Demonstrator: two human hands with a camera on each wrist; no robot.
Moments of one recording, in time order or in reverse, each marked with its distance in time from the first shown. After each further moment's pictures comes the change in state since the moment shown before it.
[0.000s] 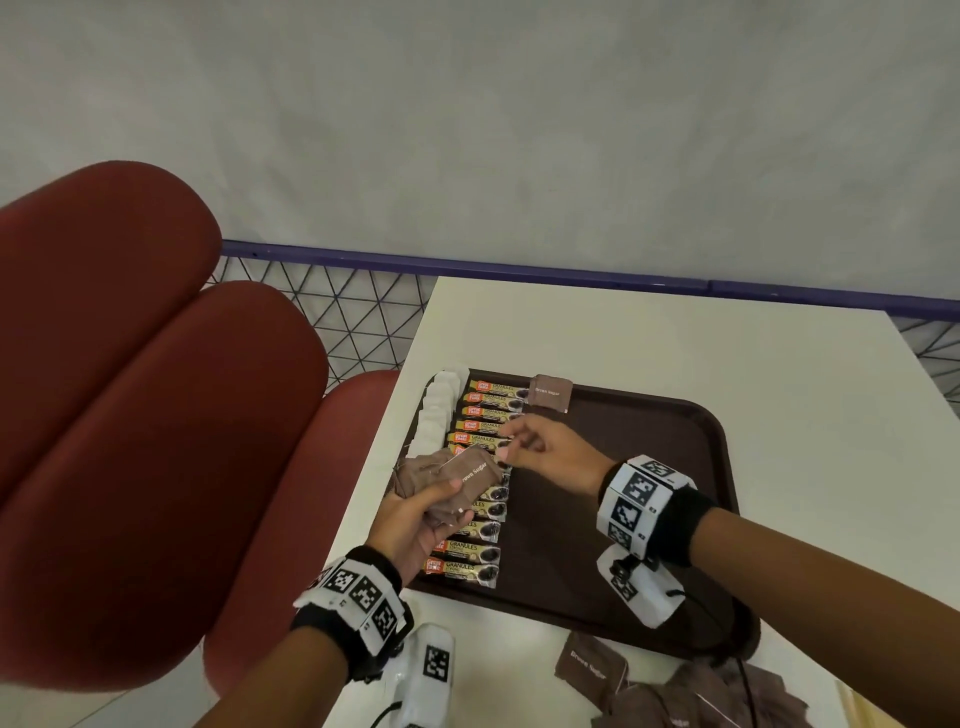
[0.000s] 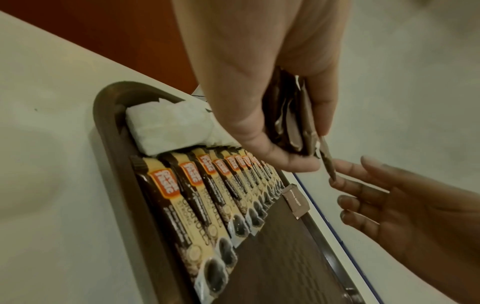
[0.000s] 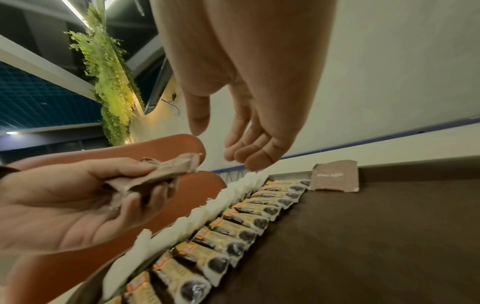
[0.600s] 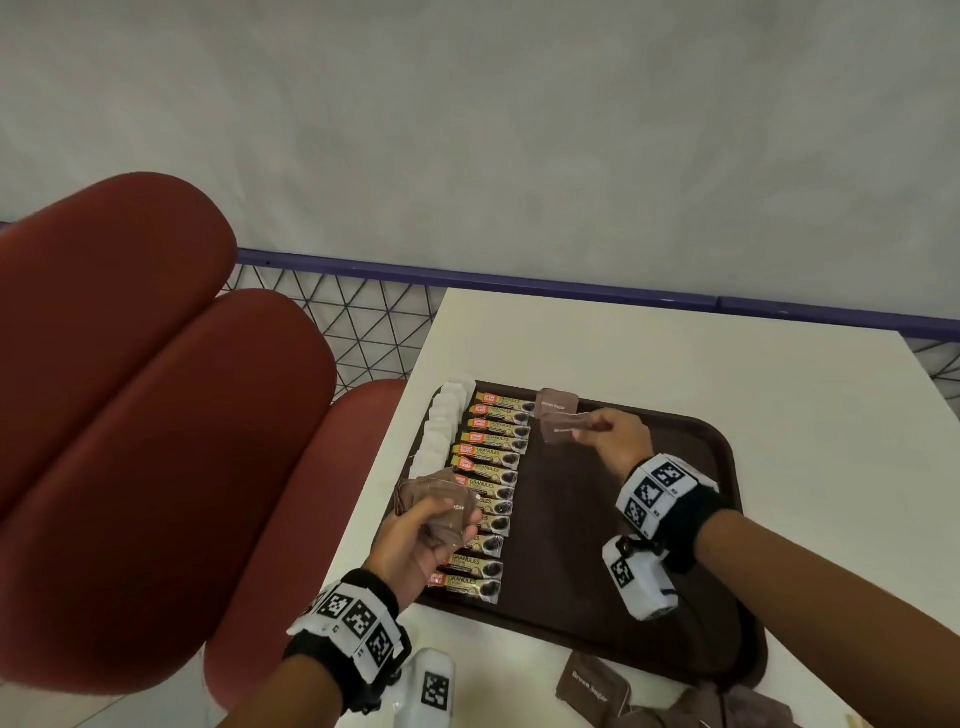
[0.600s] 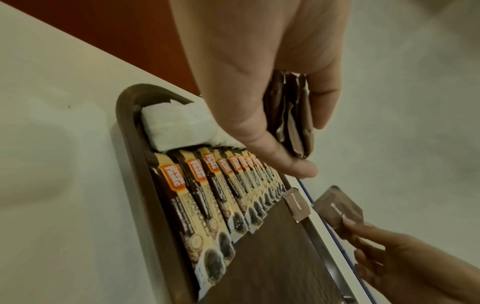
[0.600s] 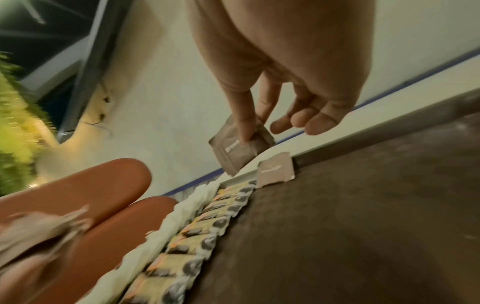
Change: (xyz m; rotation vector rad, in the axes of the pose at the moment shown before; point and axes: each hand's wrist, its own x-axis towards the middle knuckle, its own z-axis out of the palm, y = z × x) left_hand -0.009 -0.001 -0.003 -0.112 -0.030 -0.068; right_hand 0.020 0.042 -0.045 0.002 0.494 0.272
